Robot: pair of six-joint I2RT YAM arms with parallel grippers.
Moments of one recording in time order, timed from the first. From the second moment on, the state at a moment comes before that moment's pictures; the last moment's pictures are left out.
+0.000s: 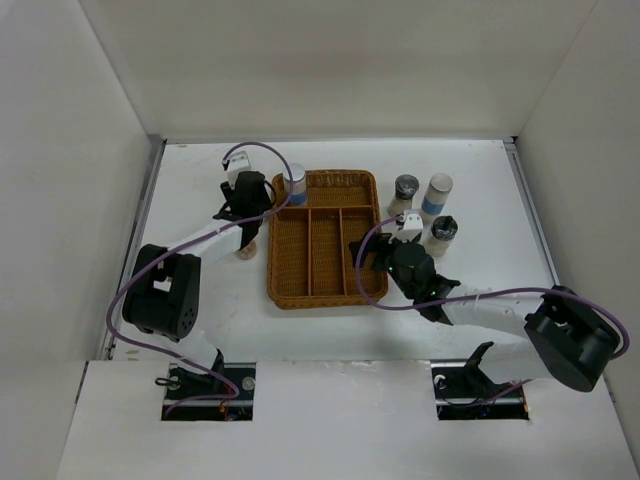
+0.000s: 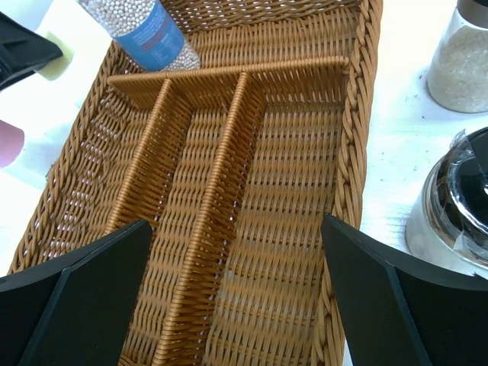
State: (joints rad) left arm -0.31 1.64 0.96 0.15 -0.47 -0.43; right arm 0.79 1.32 0.48 0.58 0.40 0.50
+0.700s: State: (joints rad) left arm -0.51 1.29 0.93 0.10 -0.53 -0.39; right arm 0.79 1.33 0.48 0.58 0.38 0.50
